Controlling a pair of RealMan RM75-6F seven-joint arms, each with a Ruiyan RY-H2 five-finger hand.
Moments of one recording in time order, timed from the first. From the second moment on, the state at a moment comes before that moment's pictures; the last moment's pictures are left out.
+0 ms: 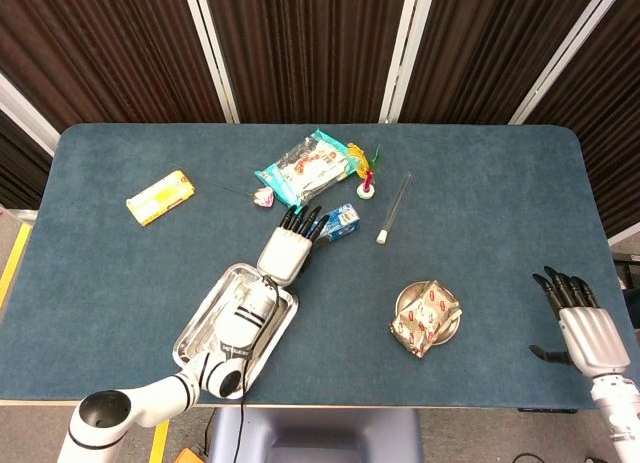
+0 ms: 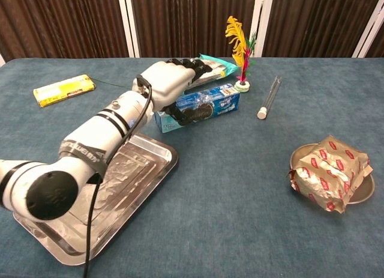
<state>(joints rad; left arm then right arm) -0.95 -2.06 -0.36 -0.86 1.32 1.01 0.46 0.13 -1.06 0.01 -1.61 -1.49 1.32 0.03</state>
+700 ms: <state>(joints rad) -0.30 -1.35 0.04 -1.64 1.48 1.57 0.38 0.33 -1.22 0.00 -1.60 -1.62 1.07 -0.24</state>
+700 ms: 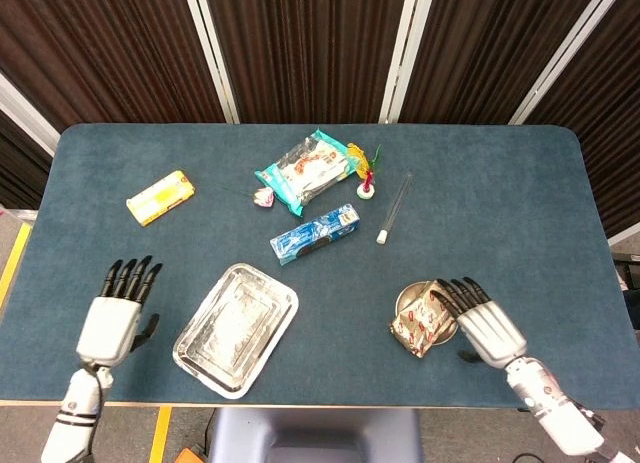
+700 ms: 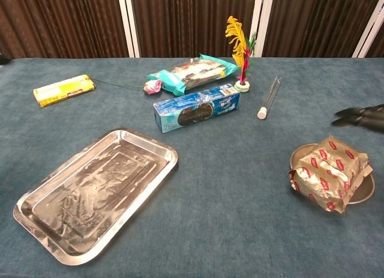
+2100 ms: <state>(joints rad) -0.14 -1.30 0.00 -1.54 1.61 1.66 0.19 0.40 -1.36 0.04 -1.53 -1.54 1.17 -0.31</state>
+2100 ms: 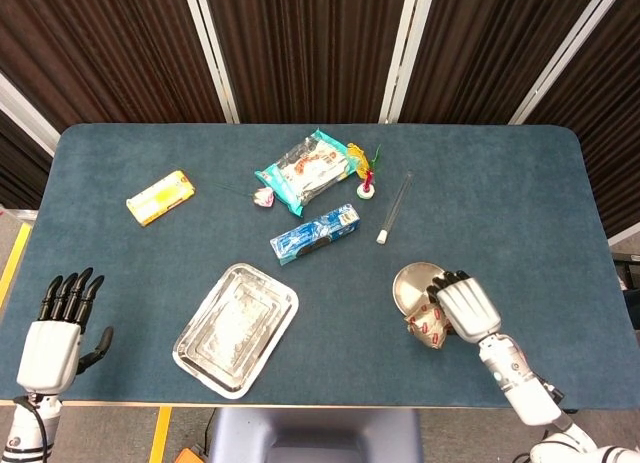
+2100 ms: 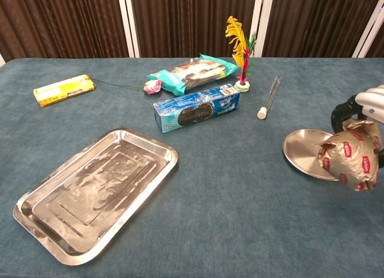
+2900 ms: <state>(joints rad) -0.15 -1.29 -0.04 -1.49 1.59 1.59 0.12 0.59 -1.44 0.06 -1.77 -1.39 0.83 -0.59</state>
